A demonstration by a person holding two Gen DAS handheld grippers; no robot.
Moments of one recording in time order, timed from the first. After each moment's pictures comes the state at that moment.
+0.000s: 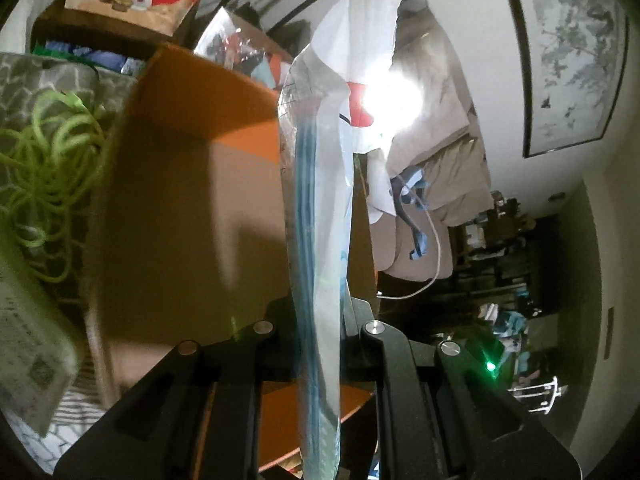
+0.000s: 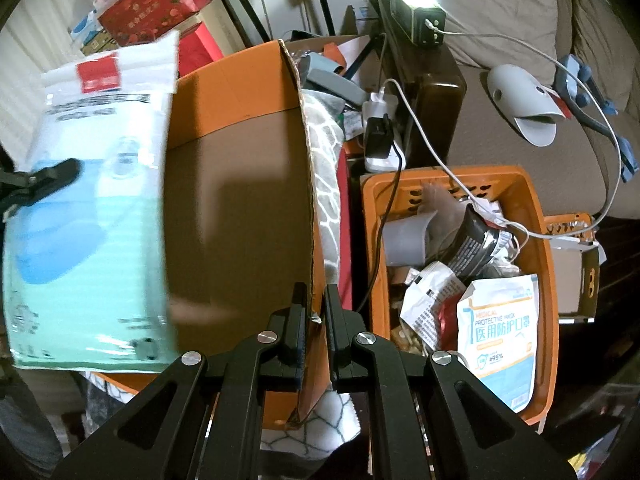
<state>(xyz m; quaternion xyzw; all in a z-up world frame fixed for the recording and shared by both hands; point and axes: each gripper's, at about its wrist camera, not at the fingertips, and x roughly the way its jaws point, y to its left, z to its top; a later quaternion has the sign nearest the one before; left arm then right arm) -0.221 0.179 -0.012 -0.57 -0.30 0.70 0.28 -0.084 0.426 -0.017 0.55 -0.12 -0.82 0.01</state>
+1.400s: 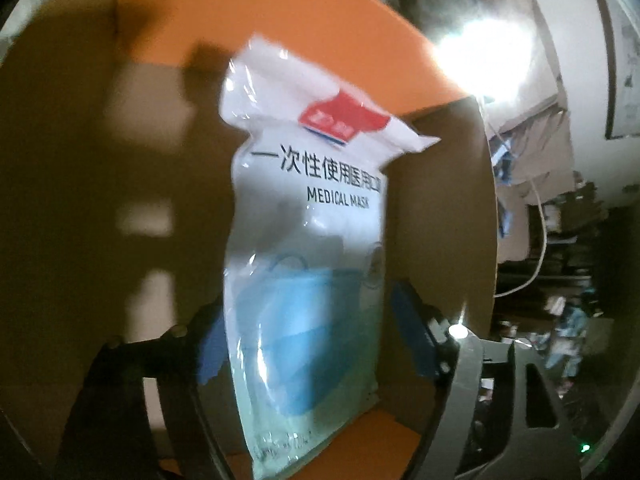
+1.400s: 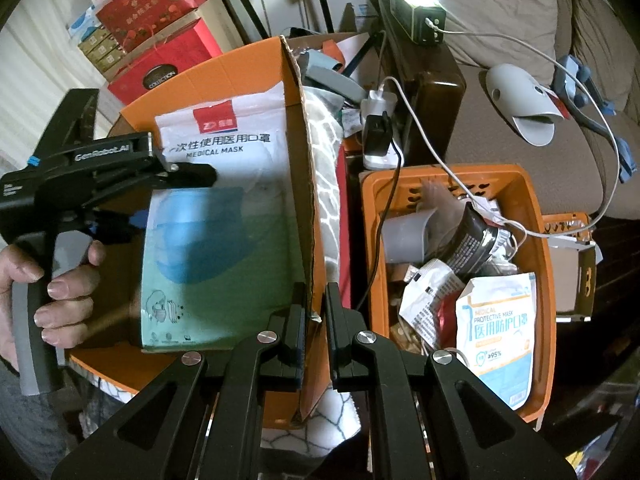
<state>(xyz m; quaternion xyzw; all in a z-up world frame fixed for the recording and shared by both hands) -0.236 0.216 -0.088 -0.67 -0.21 0.69 0.18 -0.083 0.424 -0.016 0.56 -0.12 -0.82 0.01</state>
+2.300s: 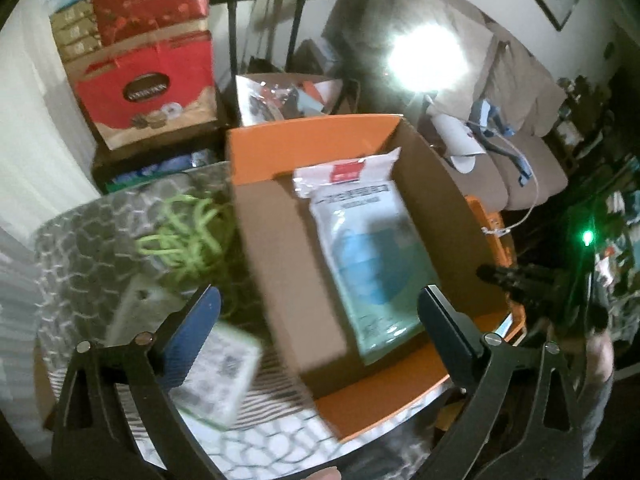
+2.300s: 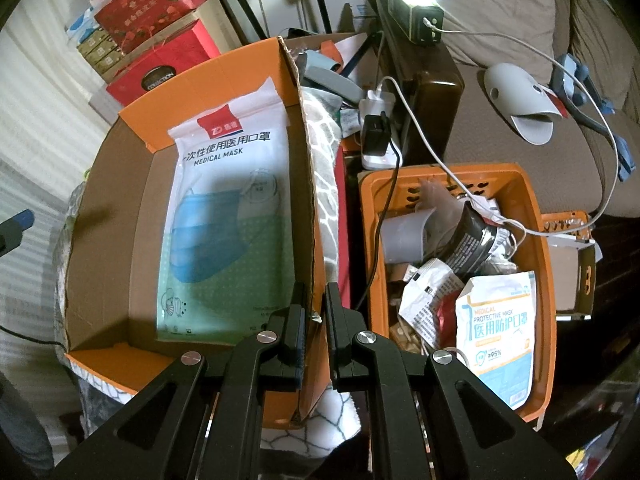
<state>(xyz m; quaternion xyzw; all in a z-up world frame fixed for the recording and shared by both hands) -0.172 0.157 0.054 -0.53 0.02 0.82 0.22 -0.084 0.423 -0.014 0.56 -0.12 -0.82 0.00</state>
